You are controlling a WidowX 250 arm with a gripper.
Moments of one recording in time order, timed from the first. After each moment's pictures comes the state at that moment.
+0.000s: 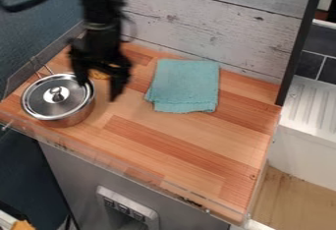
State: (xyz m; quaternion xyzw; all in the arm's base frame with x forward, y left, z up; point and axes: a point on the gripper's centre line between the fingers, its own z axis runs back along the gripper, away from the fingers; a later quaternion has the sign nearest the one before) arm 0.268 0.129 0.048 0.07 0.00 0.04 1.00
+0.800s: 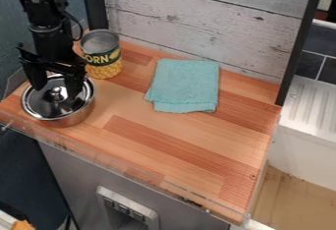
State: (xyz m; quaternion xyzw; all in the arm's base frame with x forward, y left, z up) arm 0.256 0.176 0.035 0.07 0.00 0.09 0.99
